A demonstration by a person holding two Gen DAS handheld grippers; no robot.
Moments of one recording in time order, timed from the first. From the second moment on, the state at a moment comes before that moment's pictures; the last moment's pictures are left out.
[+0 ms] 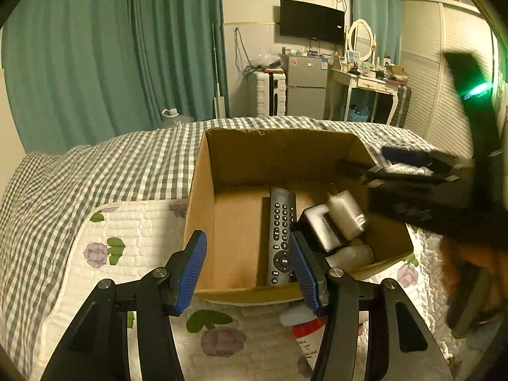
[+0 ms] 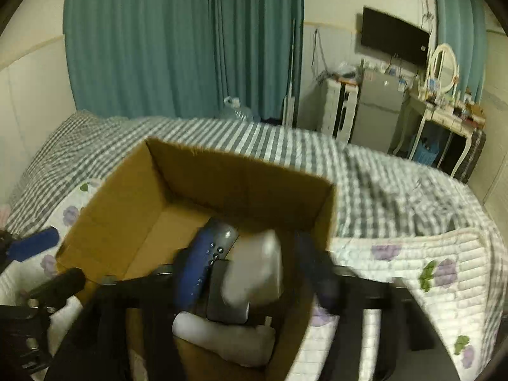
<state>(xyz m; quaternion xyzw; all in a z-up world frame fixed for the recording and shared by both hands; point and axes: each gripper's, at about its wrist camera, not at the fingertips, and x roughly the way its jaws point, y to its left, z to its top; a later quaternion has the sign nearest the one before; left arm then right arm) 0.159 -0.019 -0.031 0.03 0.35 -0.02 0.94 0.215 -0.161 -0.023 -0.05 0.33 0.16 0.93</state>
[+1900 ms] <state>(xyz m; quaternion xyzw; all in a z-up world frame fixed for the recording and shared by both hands) 0.103 -0.014 -0.099 -0.04 0.42 -0.02 0.91 0.128 -0.144 -0.127 -0.11 0.45 0.16 0.87</state>
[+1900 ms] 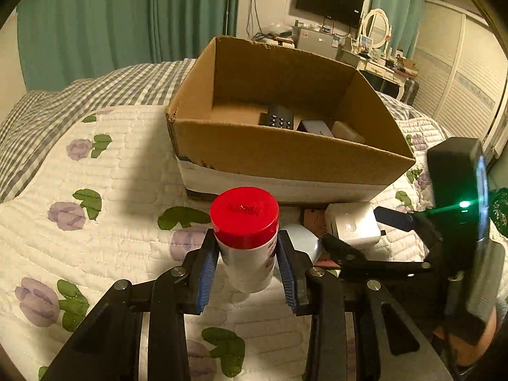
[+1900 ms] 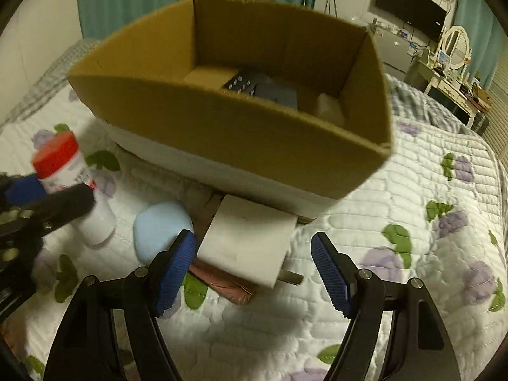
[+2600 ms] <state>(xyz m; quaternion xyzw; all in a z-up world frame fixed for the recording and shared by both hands) 0.068 -0.018 -0.057 -0.04 0.38 -0.02 0.92 0.080 -0.146 -0.088 -0.11 0.43 0.19 0.88</state>
